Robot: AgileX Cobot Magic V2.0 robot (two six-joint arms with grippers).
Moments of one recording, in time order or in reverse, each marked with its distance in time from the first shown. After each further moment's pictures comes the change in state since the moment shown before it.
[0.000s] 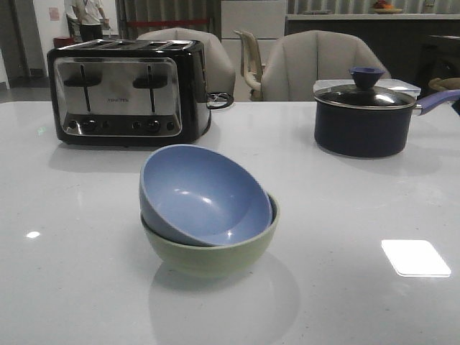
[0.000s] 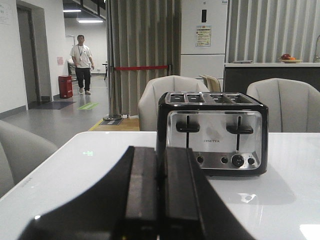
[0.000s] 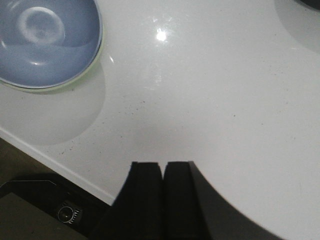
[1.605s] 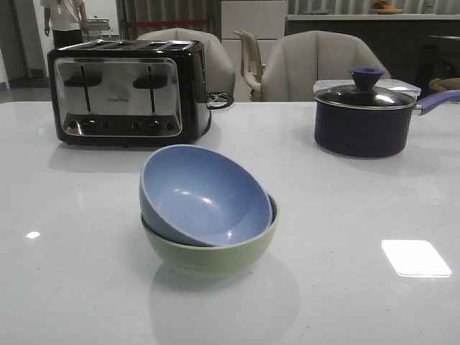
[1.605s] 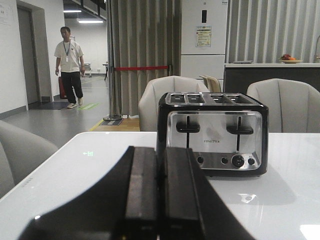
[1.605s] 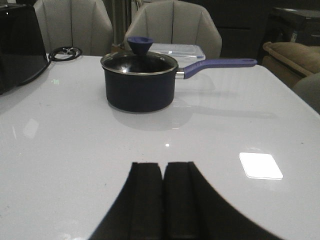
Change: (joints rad) left arm 0.000 0.000 0.000 0.000 -0.002 0.000; right arm -0.516 -0.989 0.792 0.012 -0.598 0.000
